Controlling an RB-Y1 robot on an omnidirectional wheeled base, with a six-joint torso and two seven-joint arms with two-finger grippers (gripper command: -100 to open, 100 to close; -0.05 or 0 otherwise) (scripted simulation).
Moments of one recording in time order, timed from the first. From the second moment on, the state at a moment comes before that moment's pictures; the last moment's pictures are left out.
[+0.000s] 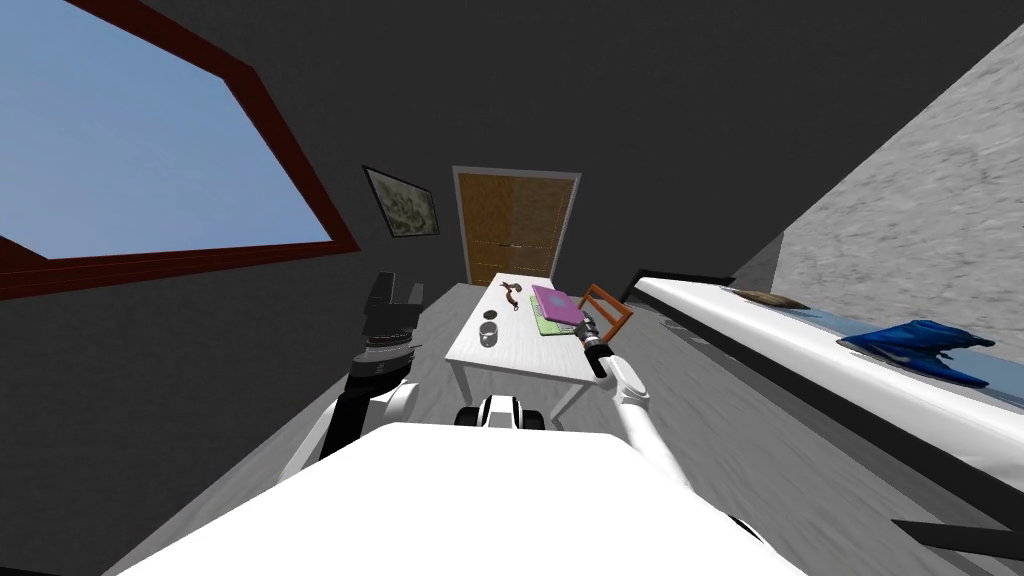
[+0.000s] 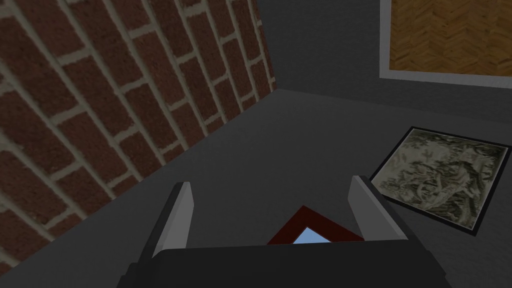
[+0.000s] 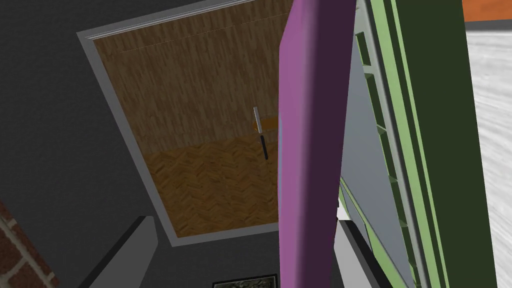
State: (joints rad) left arm 0.48 0.00 0.02 -2.34 -0.12 -0.56 0.07; right arm -0.05 -0.32 -0.22 -1.40 1.10 -0.17 1.53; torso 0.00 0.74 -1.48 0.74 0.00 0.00
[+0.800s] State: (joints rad) left arm 0.48 0.00 0.02 -2.34 -0.12 -0.56 0.07; right arm -0.11 -0.43 -0.18 -1.36 1.11 -0.10 1.42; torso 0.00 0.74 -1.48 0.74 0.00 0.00
